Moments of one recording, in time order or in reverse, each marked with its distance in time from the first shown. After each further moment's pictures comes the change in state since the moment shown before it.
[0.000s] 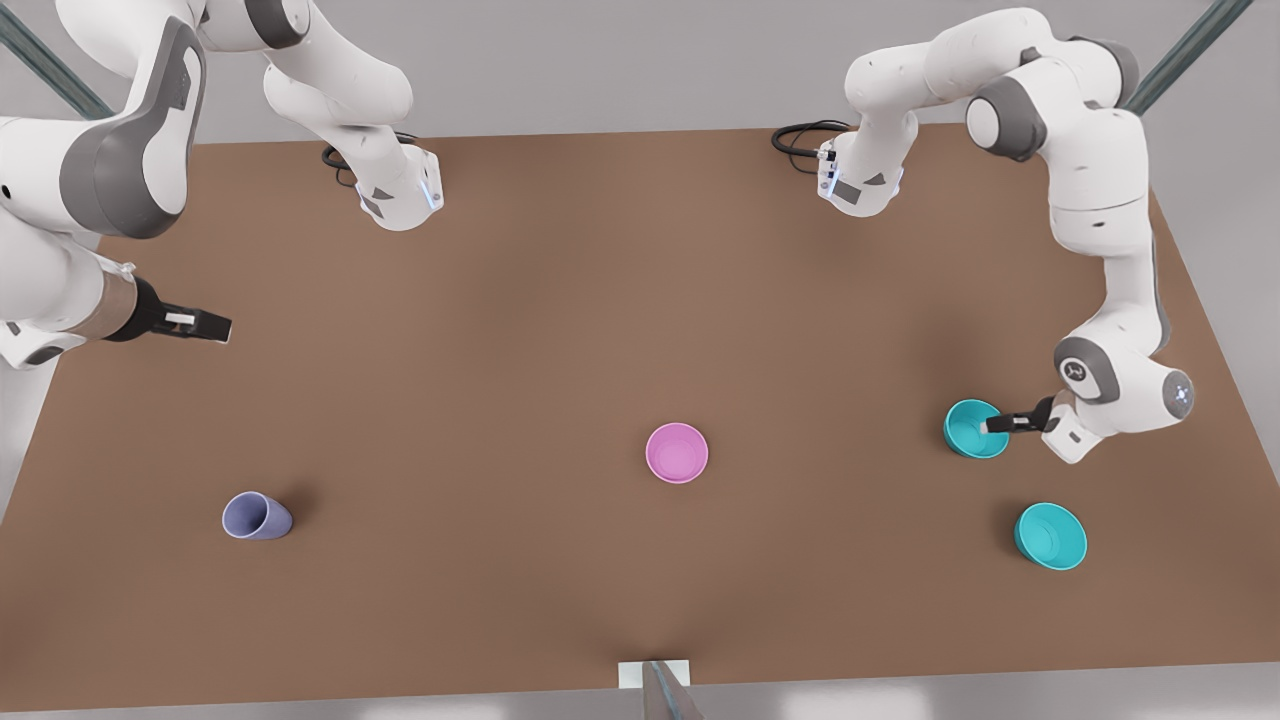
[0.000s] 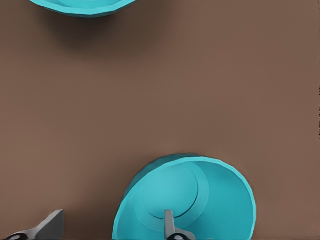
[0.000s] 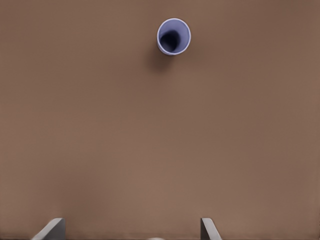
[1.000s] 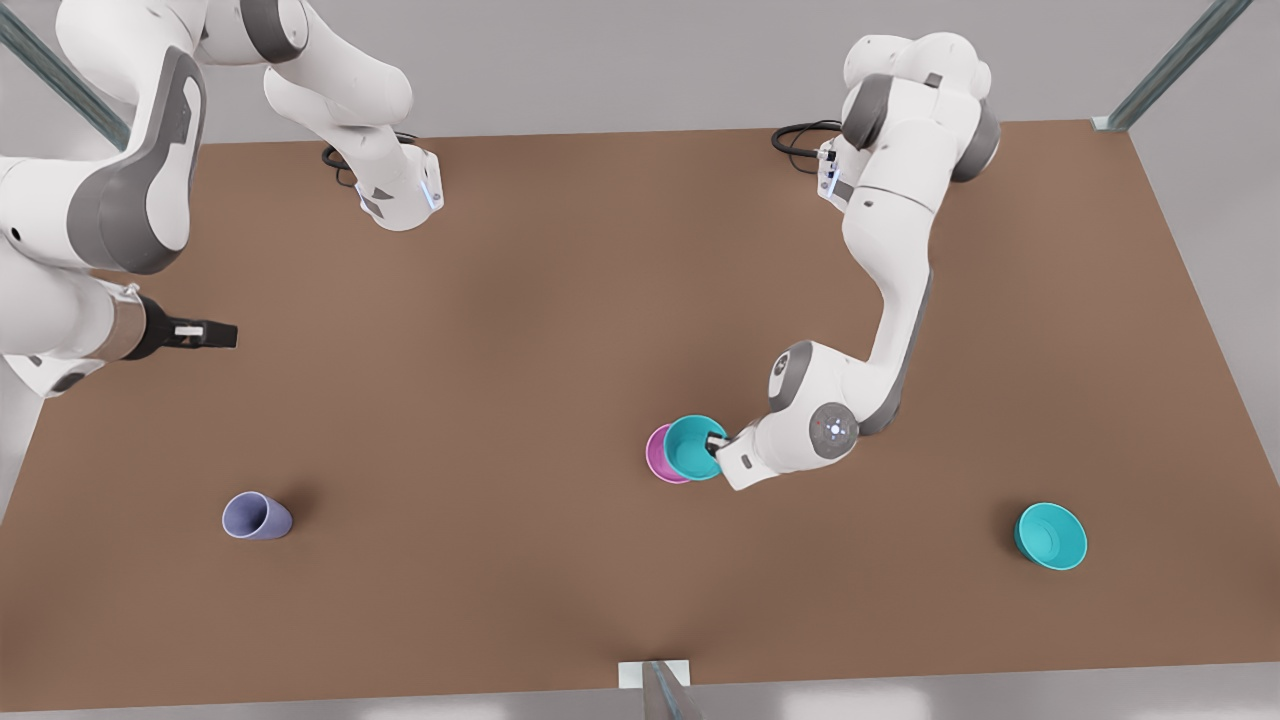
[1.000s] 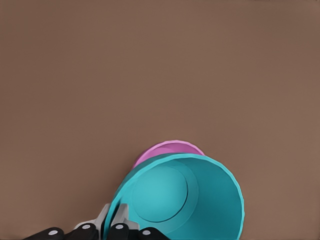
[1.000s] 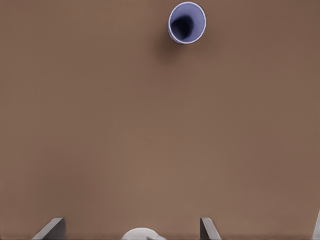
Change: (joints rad) left arm -0.535 0.155 -0.289 0.468 0.043 -0.082 -0.547; right arm -0.013 0.055 -0.001 0.006 0.001 -0.021 -0.113
